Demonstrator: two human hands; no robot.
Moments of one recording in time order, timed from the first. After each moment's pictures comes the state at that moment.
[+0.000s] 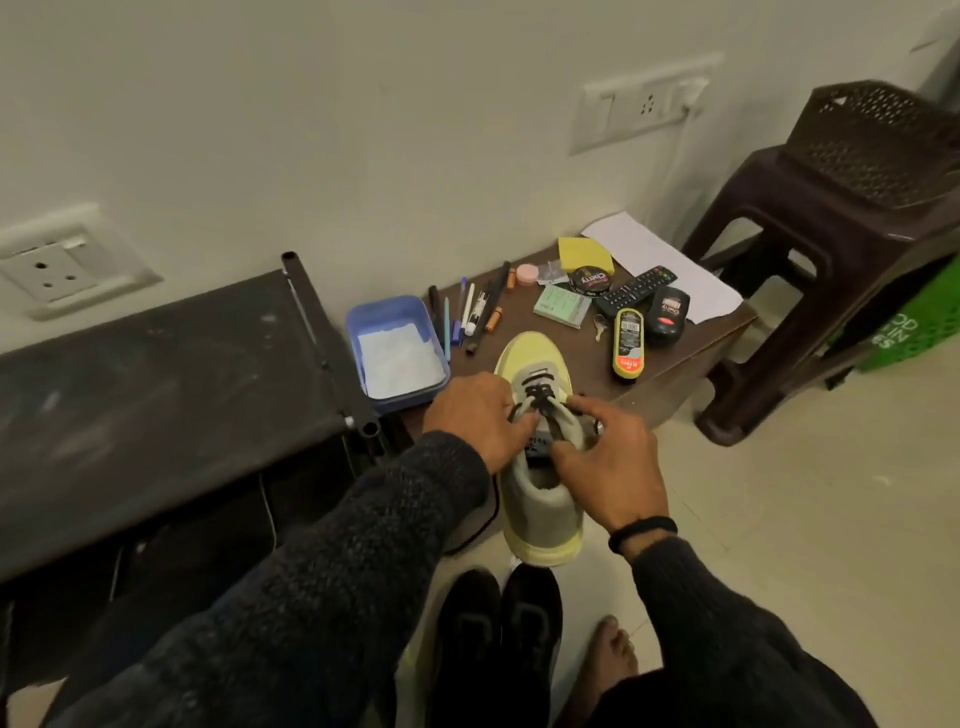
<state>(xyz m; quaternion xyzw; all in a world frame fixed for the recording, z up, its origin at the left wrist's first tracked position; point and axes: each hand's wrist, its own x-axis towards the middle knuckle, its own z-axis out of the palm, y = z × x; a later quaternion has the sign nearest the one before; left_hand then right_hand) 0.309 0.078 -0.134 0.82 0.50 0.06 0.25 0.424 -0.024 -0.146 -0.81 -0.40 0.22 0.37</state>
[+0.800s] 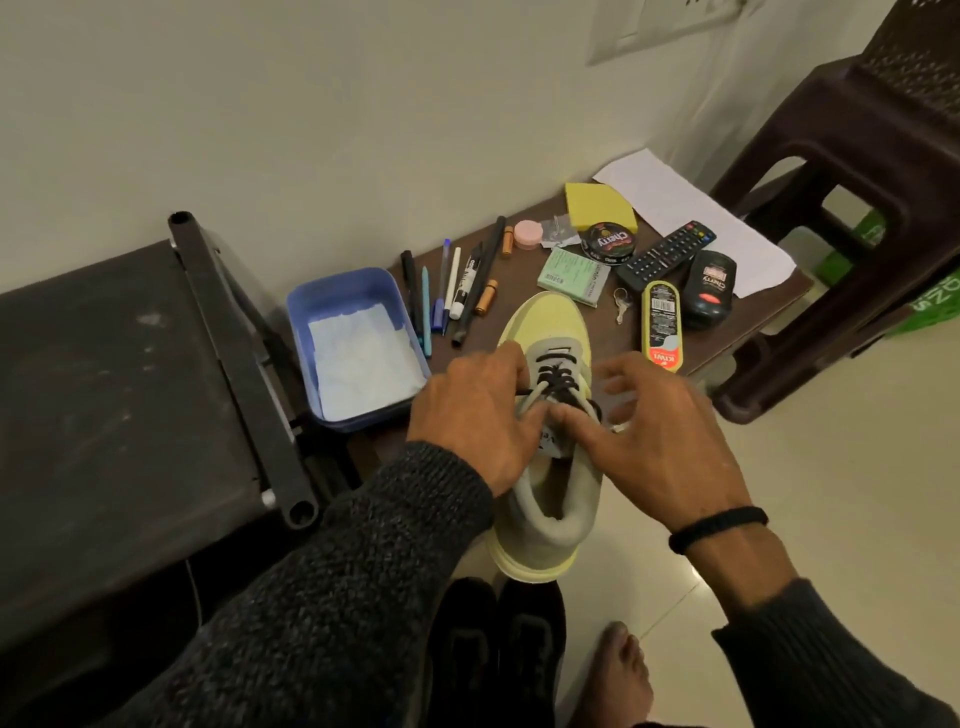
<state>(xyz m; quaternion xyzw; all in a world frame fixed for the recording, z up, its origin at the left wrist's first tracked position) 0.333 0.130 -0.164 0.84 0.47 0.08 0.25 0.478 0.042 -0.174 -0.84 -0.46 0.18 0.23</state>
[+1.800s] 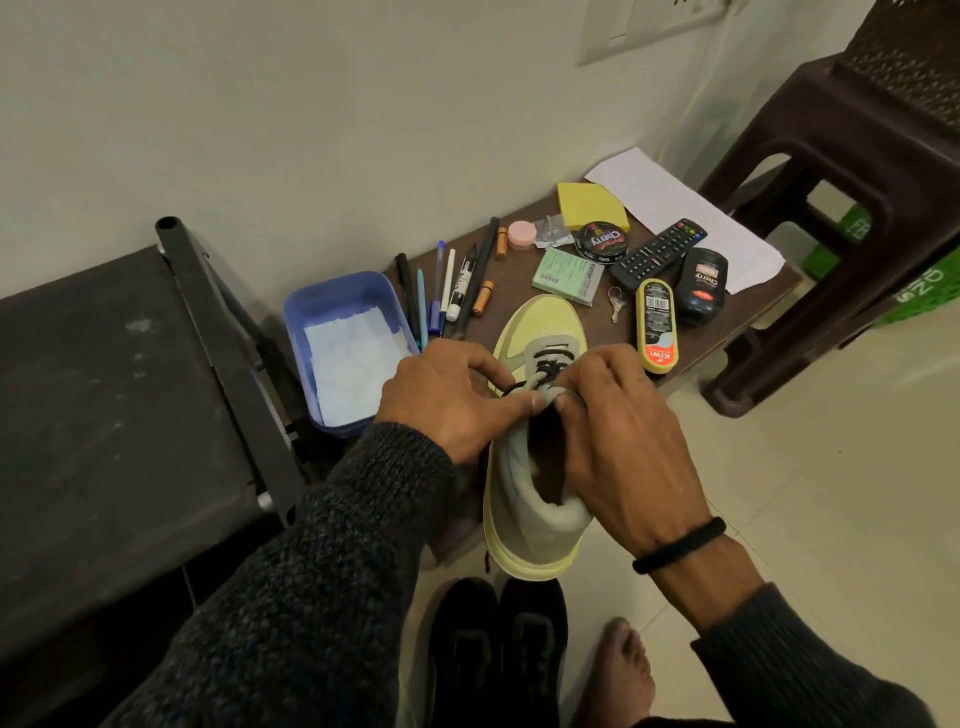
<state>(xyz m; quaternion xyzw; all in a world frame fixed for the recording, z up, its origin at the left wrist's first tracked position) 0.316 0.151 -0.158 0.75 0.52 0.07 0.41 0.450 0.044 -0.183 -0.78 -0.58 0.03 0.22</state>
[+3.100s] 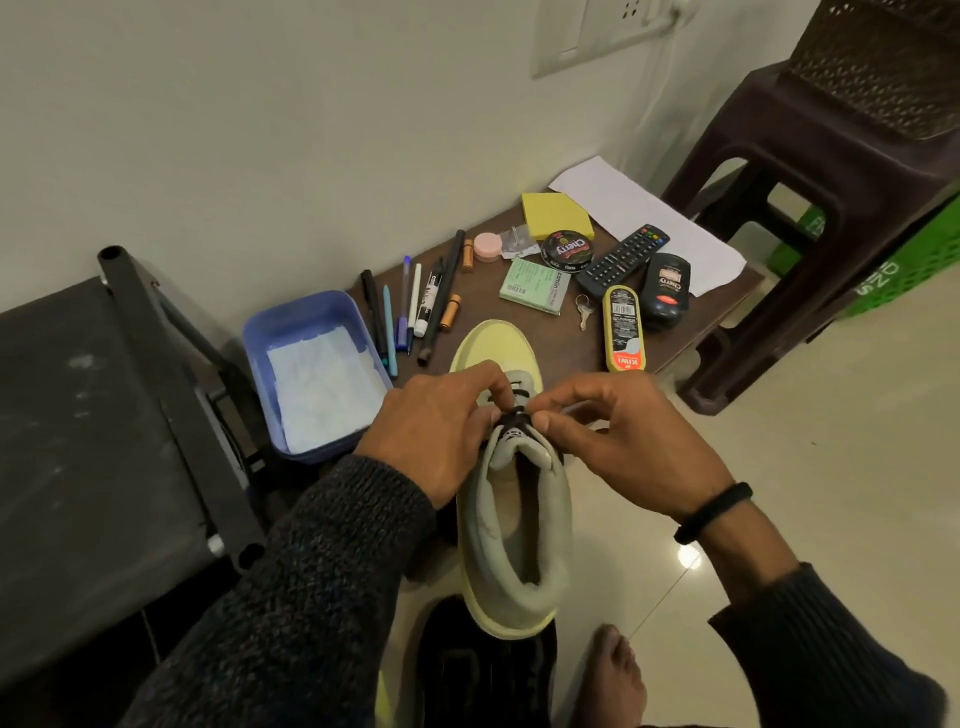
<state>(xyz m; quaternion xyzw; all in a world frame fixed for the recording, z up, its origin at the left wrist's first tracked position) 0.327 0.143 -0.152 0.87 0.40 0.03 0.29 0.504 0.043 -0.175 -0.72 -0.54 0.31 0.32</state>
